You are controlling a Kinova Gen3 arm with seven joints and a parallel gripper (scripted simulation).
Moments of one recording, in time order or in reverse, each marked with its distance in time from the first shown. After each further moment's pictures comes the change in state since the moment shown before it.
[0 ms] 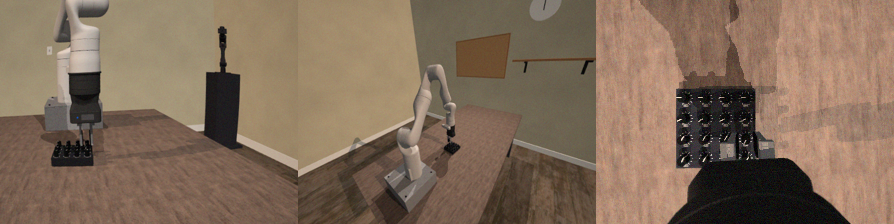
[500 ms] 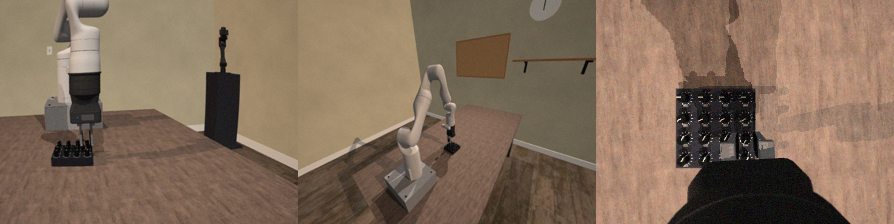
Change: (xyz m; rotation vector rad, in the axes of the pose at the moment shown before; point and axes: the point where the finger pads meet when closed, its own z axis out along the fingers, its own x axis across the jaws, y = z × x) arm 0.000 0.000 0.000 -0.001 0.000 0.000
